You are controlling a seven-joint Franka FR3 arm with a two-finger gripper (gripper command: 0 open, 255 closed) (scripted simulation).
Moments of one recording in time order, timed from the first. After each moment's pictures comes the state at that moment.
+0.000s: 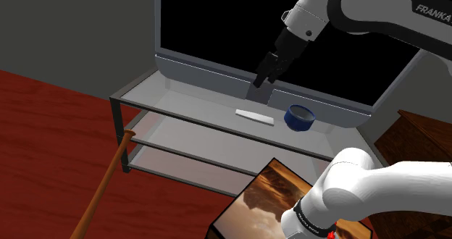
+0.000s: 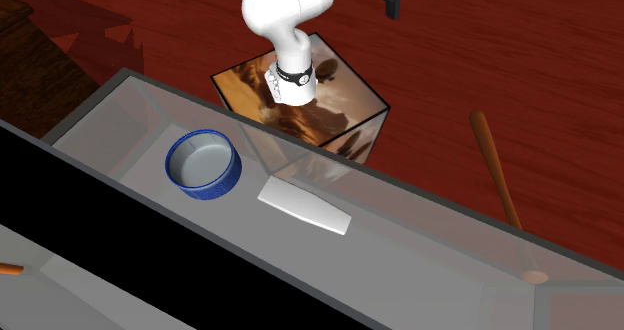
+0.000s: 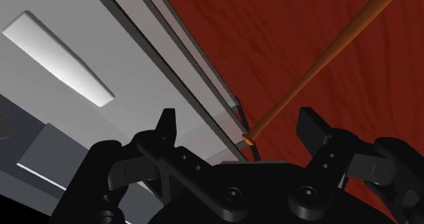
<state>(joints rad) 0.01 -0.83 0.04 -2.31 0.11 1.69 0.05</state>
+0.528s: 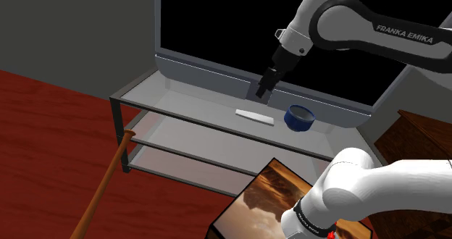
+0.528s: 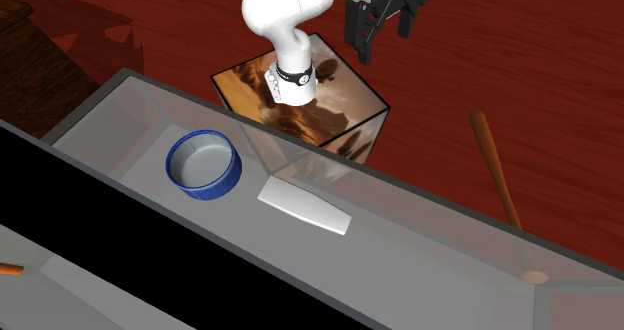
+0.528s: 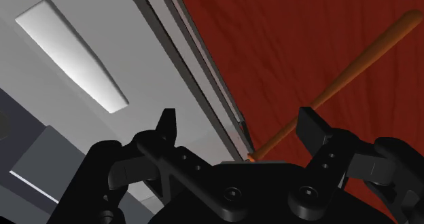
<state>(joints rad) 0.01 -0.80 -0.07 -2.41 0.03 1.77 -0.15</state>
